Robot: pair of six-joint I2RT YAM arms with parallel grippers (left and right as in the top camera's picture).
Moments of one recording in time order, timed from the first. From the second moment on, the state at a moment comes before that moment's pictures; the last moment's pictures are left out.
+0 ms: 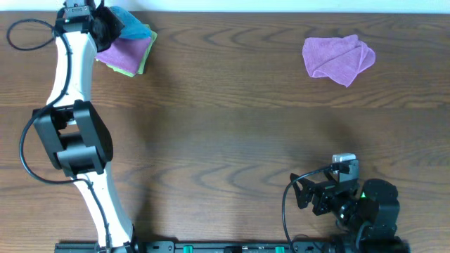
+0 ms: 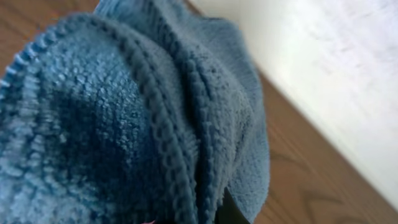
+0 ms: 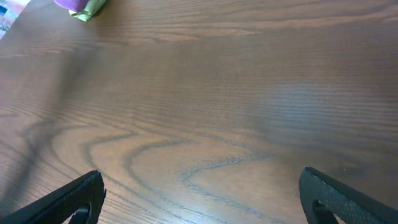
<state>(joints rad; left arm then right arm) 0.16 2.27 2.05 -0.67 0.14 -0.61 0.03 0.29 0.41 -0.78 -0.42 0.18</state>
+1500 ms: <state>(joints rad) 0.16 2.08 1.96 -0.75 0.09 -0.38 0.03 0.29 0.41 -0.78 -0.42 0.18</state>
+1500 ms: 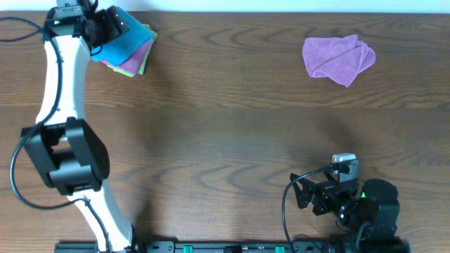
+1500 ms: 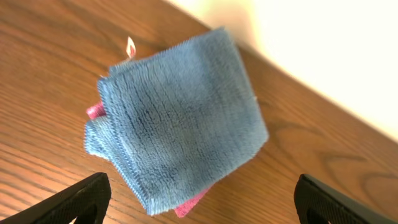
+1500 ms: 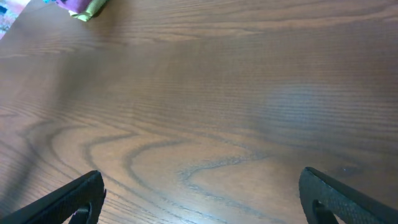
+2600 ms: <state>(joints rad) 0.14 2.34 1.96 -0.57 0.10 -0.44 0.03 0.29 0.41 -0.78 -0.42 0.18</state>
